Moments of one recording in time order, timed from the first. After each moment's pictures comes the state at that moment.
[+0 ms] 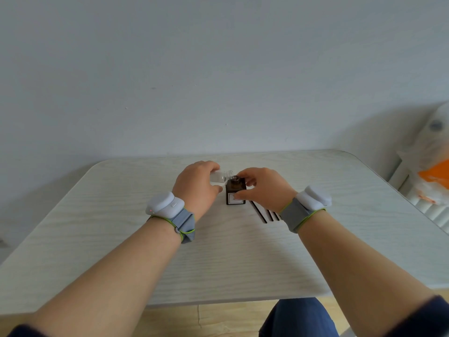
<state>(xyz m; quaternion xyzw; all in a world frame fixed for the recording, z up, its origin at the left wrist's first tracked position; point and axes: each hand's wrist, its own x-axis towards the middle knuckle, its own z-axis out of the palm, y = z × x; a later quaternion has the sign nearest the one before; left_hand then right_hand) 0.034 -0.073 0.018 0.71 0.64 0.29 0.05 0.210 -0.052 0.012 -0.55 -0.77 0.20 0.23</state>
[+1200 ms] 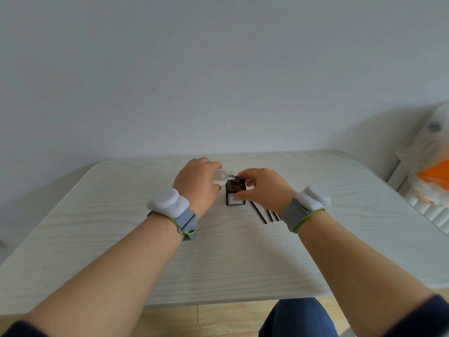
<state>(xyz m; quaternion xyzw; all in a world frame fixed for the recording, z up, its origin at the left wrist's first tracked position) 0.035 -0.073 0.027 0.75 0.63 0.22 -0.02 0.210 -0.051 0.012 -0.56 -0.77 0.20 0.23</state>
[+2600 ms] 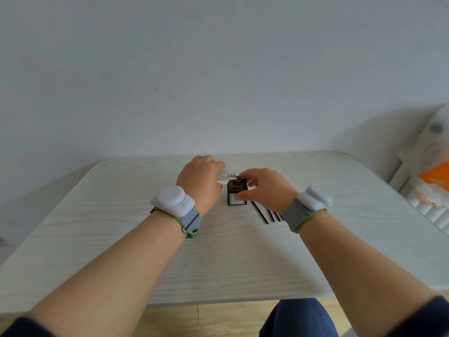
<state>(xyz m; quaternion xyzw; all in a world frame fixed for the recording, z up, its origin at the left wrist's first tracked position) 0.039 -0.076 0.034 0.76 0.62 0.18 -0.04 0.210 -0.053 0.015 -0.56 -0.77 0.20 0.22</state>
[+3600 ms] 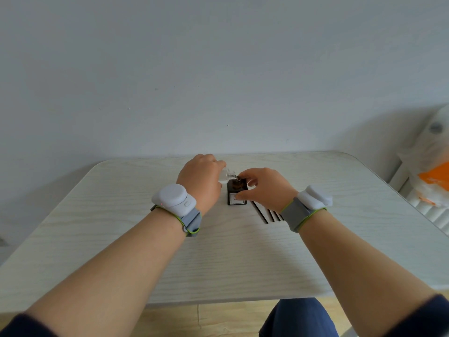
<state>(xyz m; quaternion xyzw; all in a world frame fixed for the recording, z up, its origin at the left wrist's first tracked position) 0.039 -0.075 0.036 0.77 0.61 0.16 -0.07 0.210 -0.052 0.015 -0.56 -0.77 0.20 0.22</state>
